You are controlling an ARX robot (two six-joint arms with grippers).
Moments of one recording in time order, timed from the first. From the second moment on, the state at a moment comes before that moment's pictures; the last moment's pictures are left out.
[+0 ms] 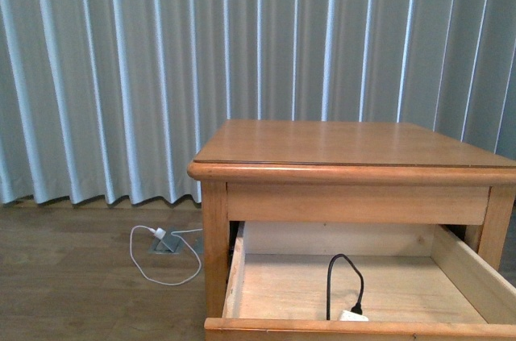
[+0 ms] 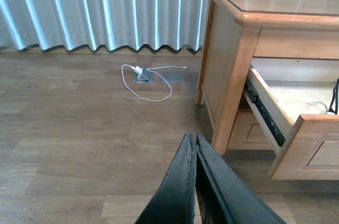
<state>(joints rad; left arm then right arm) 0.00 0.05 0.05 -0.01 0.00 -0.01 0.00 0.25 0.06 0.20 0.00 0.00</state>
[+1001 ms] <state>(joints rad) 0.00 0.00 0.02 0.00 0.00 0.00 0.12 0.56 0.18 -0.09 -0.13 -0.05</state>
